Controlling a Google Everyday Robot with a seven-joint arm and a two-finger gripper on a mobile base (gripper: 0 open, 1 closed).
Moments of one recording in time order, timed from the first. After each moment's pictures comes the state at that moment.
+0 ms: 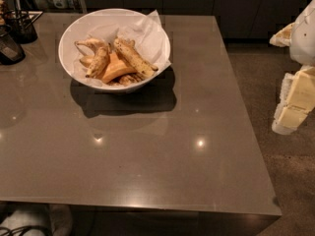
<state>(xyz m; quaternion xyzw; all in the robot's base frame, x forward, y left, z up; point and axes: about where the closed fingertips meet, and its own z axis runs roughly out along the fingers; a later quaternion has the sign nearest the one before) 0.438 -0.217 0.976 -0.60 0.78 -0.03 0.16</state>
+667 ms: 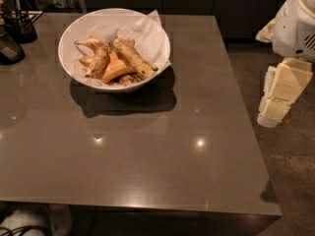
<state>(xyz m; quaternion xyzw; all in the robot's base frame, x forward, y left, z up) 0.448 -0.196 0.980 -0.61 0.78 -0.03 0.15</state>
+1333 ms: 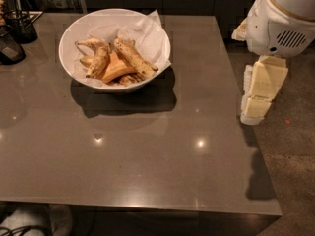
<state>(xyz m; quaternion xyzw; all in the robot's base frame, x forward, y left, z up) 0.455 -0.160 0.979 -0.65 0.74 -0.03 0.14</state>
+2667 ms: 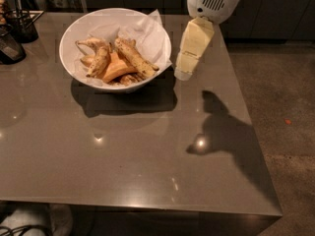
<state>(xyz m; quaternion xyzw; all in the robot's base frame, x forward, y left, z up) 0.544 -0.078 0.992 -0.59 0.79 0.01 0.16</state>
